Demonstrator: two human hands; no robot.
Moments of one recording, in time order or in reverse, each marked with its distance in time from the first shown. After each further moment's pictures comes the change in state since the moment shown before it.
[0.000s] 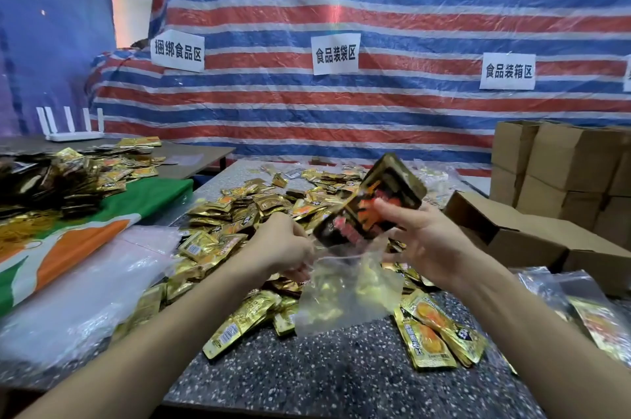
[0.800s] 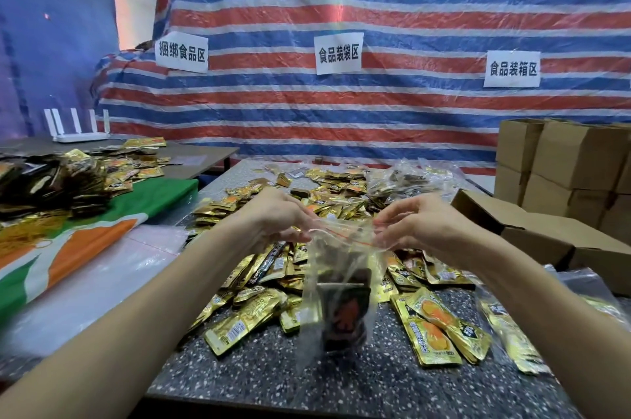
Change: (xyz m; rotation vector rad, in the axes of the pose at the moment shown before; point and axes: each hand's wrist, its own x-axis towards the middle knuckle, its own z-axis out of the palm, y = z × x) left_hand 0.005 0.026 -0.031 -0.337 -0.045 -0.106; right_hand 0.016 -0.014 -0.009 -0.472 -0.045 0.028
